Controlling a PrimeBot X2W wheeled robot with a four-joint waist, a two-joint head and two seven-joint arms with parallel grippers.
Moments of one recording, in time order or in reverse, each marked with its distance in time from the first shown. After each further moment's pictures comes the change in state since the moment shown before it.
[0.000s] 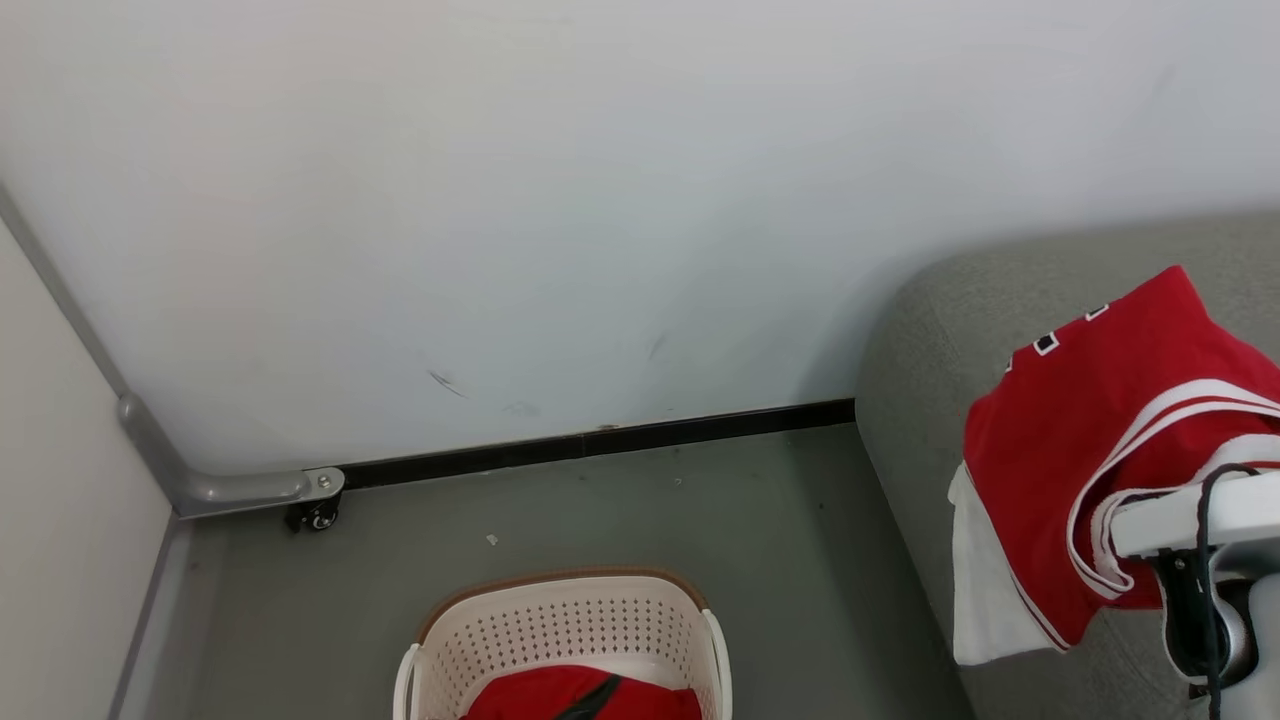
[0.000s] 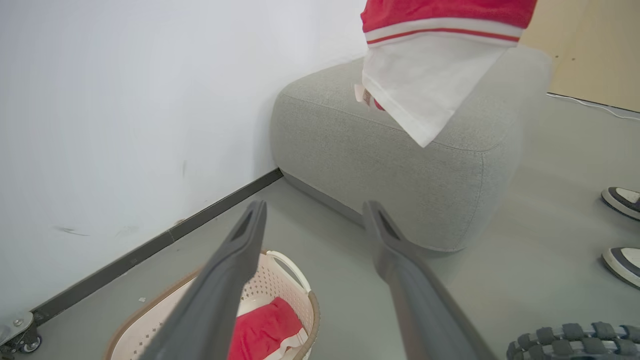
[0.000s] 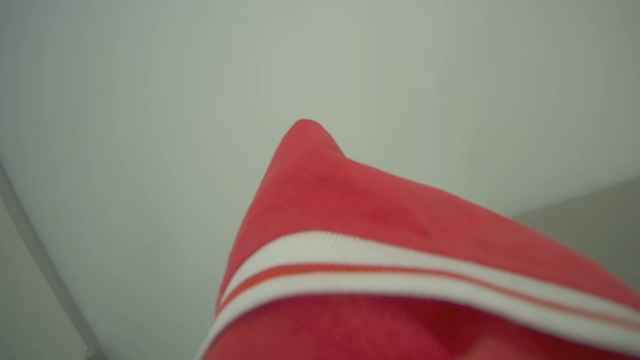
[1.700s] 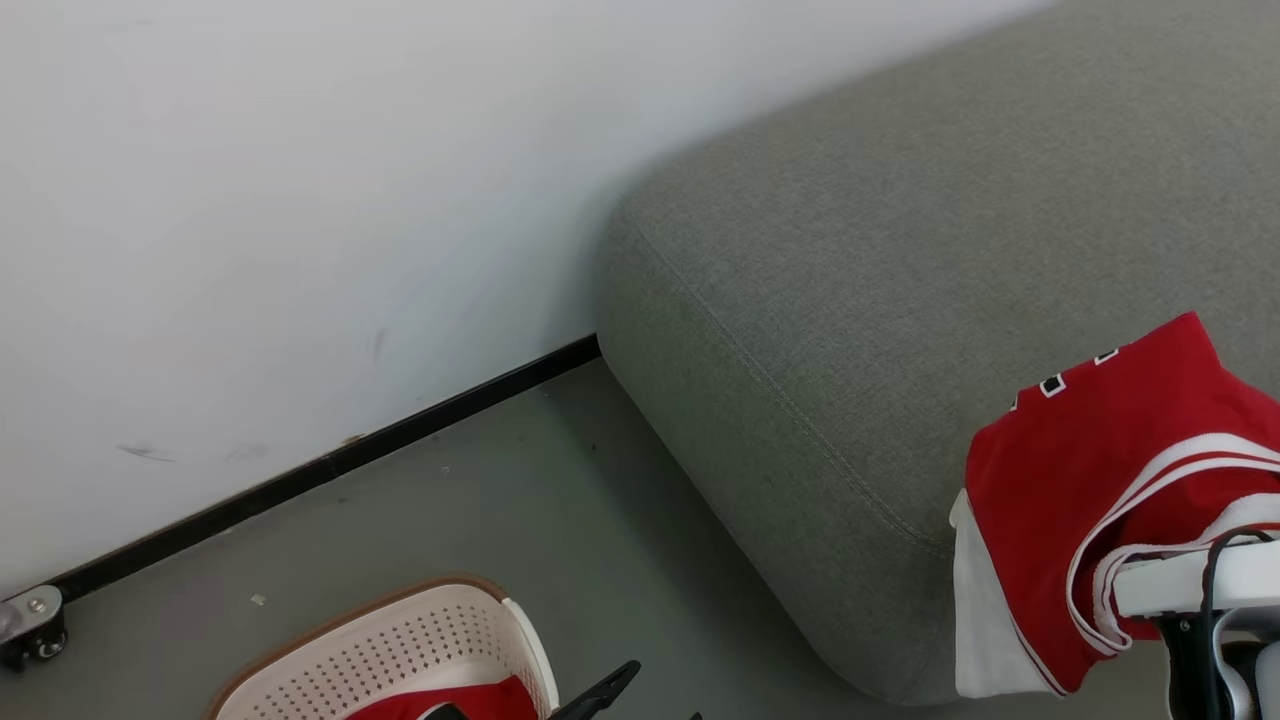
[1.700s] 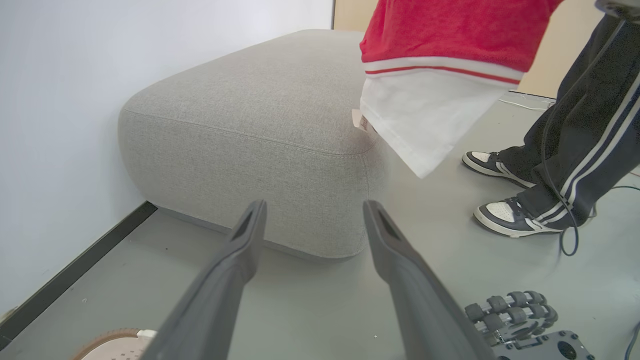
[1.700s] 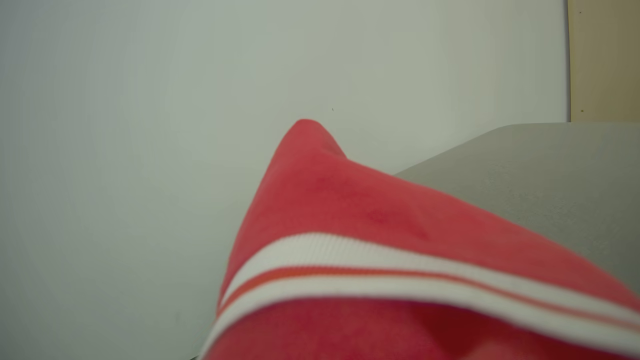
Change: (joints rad) left arm -0.002 -0.026 0.013 -0.025 0.018 -0.026 0.000; right arm 0.143 0.057 -0.061 -0.175 -0.060 0.000 0.016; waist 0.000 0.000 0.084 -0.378
